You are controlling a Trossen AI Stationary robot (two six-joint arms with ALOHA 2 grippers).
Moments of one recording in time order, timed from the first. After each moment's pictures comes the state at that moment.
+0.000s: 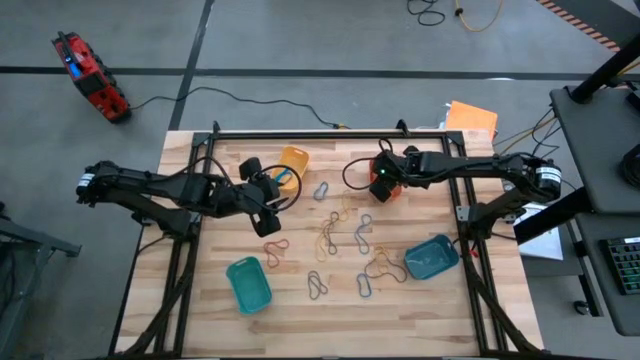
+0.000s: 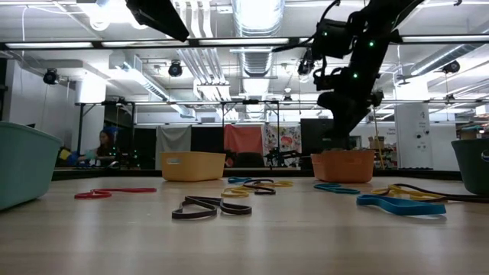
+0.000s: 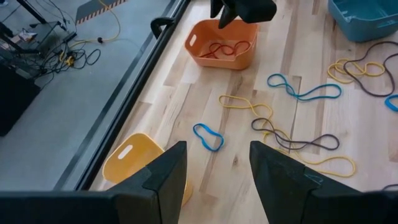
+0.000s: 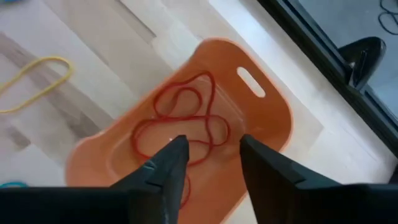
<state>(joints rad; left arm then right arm) -0.16 1.22 1.15 -0.70 -0.57 -0.14 -0.33 1.44 0.93 -0.65 0.40 0.32</state>
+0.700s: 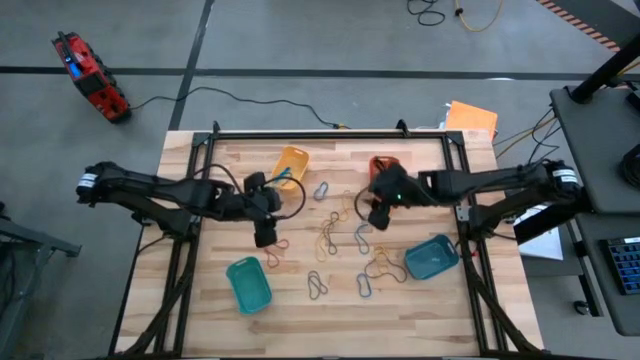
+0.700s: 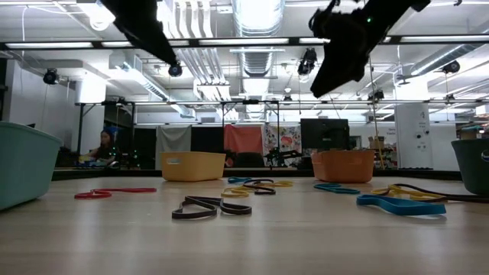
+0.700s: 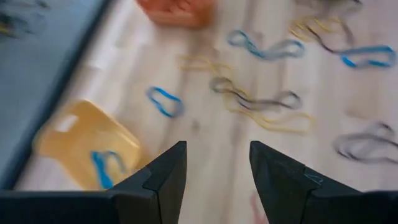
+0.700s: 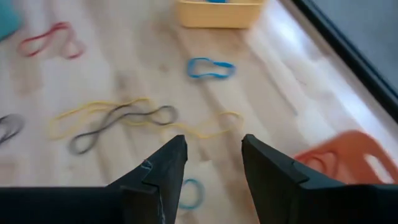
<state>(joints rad) -0.16 1.22 1.04 -0.70 -0.37 -0.21 -0.05 1.28 0.93 -0.47 0.25 0.25</state>
